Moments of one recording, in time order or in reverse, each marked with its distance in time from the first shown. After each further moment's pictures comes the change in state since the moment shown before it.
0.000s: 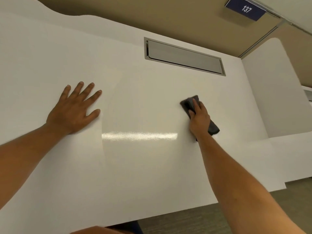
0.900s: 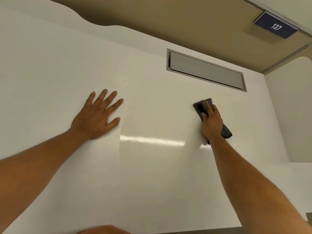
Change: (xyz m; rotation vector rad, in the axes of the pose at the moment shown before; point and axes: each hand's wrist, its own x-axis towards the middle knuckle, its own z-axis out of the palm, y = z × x) left_hand -0.002 0.005 -0.010 -0.027 -0.005 -0.010; right_hand 0.053 -0.023 0.016 -0.045 -0.031 -0.056
